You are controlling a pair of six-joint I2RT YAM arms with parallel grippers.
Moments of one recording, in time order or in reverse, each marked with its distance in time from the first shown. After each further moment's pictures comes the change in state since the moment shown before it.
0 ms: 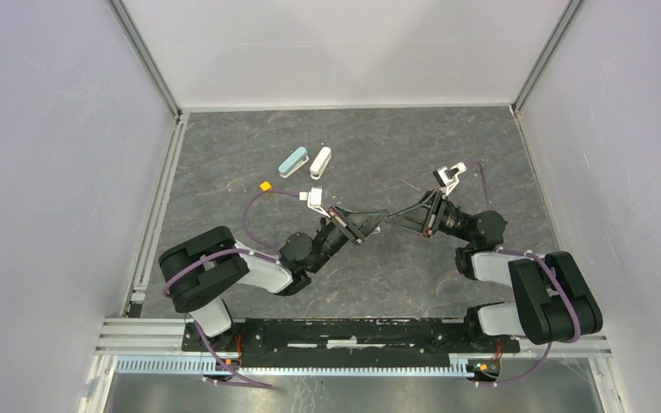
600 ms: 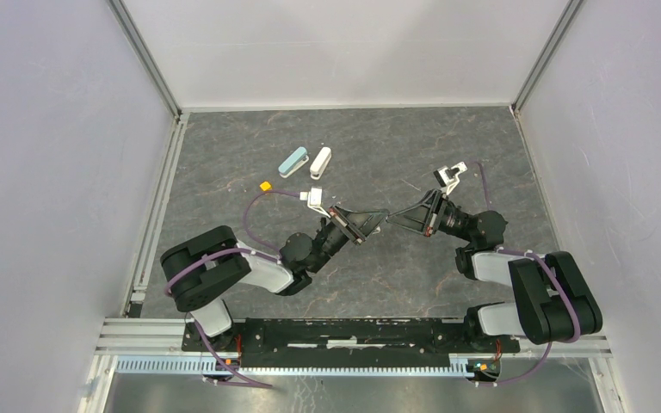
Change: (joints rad) left arm -0.001 0.018 0.004 0.024 0.000 -0.008; right arm -0.004 0.001 0.000 0.000 0.003 0.023
